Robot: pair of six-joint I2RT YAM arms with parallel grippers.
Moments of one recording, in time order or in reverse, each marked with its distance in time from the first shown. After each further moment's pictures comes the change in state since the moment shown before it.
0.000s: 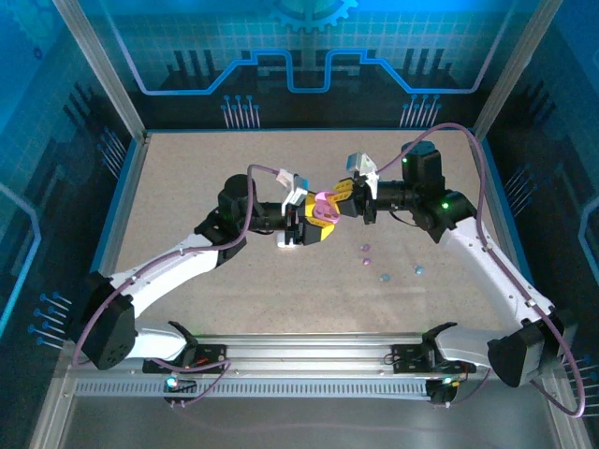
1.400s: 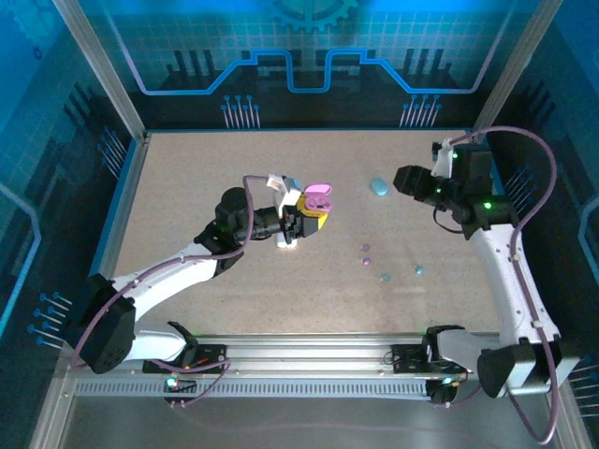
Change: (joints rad) left arm -0.001 -0.029 -0.129 0.124 -0.279 0.000; right arm -0.335 -0.067 0.010 -0.307 0.570 0.787
